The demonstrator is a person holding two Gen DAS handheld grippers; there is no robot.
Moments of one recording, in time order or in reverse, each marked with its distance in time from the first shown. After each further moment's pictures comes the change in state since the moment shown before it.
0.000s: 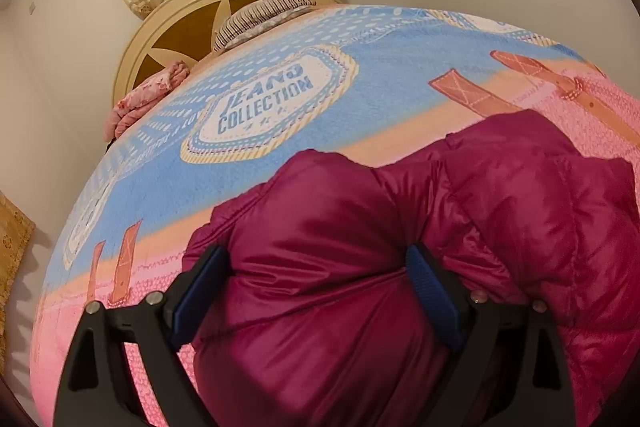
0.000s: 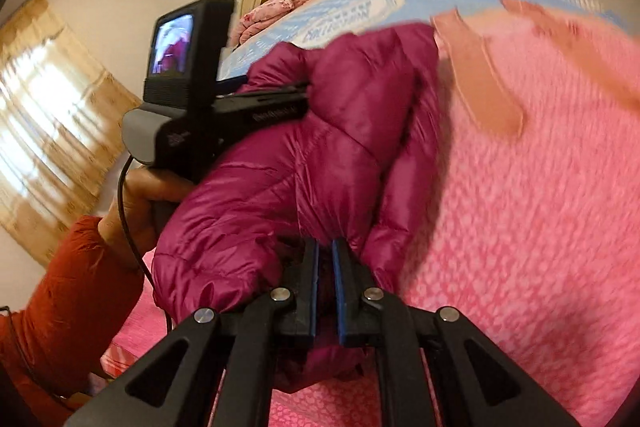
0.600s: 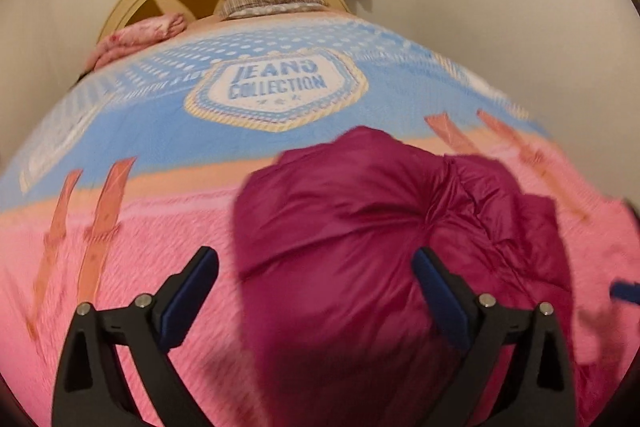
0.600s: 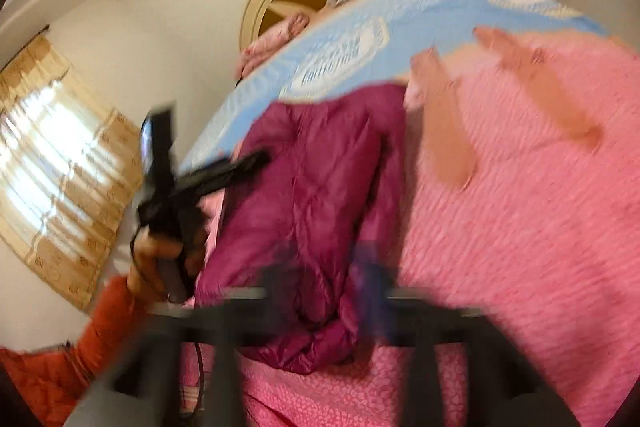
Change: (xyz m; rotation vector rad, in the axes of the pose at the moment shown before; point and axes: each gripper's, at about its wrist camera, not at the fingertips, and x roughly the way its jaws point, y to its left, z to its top) left arm -0.039 0.083 -0.029 -0.311 0.015 -0.255; right arm -0.081 -0.011 0.047 0.078 -0.155 0.009
